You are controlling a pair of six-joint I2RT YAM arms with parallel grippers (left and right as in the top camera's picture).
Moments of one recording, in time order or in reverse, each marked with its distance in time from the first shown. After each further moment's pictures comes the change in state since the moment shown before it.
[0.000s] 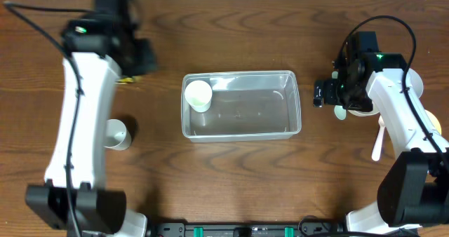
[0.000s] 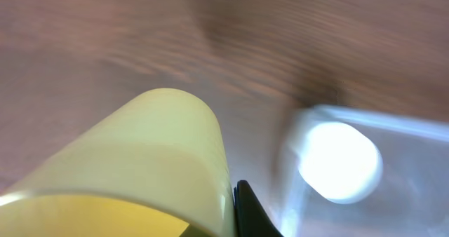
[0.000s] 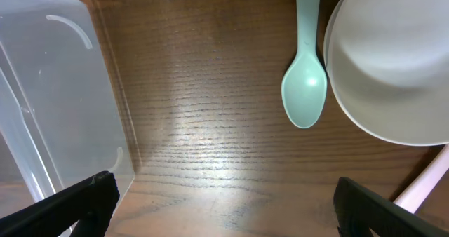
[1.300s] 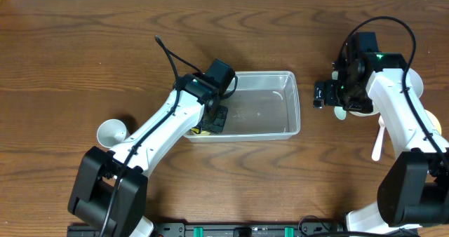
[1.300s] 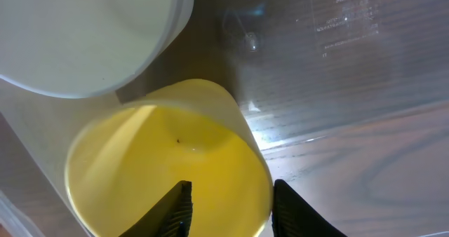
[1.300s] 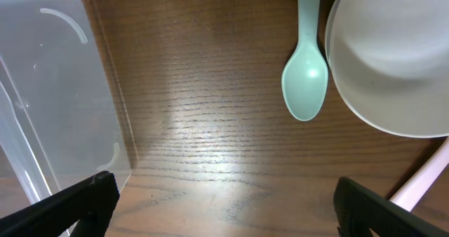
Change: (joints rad) left arm -0.441 0.037 -0.537 0.310 0.007 -0.005; right arm 0.000 0.000 0.000 -0.019 0.000 0.000
